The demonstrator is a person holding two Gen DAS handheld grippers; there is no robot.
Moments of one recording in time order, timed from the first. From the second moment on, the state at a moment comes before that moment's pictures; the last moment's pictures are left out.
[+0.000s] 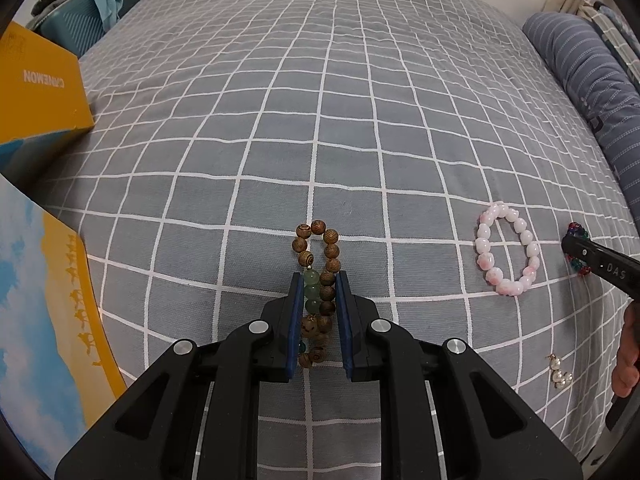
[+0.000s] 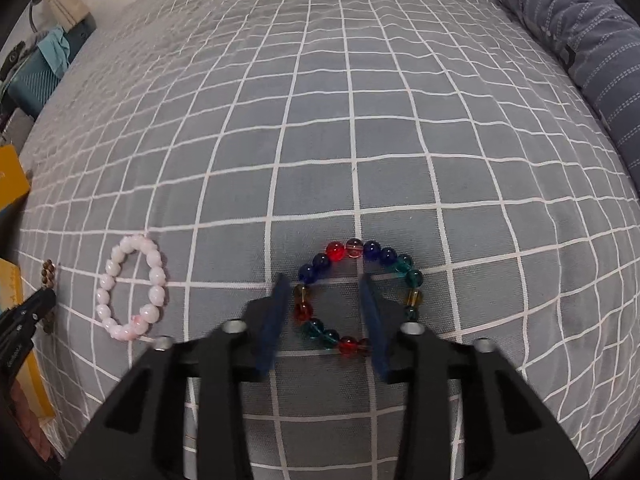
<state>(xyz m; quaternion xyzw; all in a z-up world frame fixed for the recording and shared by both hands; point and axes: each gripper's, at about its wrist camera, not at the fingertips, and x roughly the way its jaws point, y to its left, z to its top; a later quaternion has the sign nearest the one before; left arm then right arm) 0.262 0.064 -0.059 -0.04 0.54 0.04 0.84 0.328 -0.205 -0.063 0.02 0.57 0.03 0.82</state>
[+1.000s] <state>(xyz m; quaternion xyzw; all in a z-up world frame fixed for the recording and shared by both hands) 0.247 0.057 -0.007 -0.03 0.51 0.03 0.86 0.299 -0.199 0.022 0.00 0.49 0.03 0.87</state>
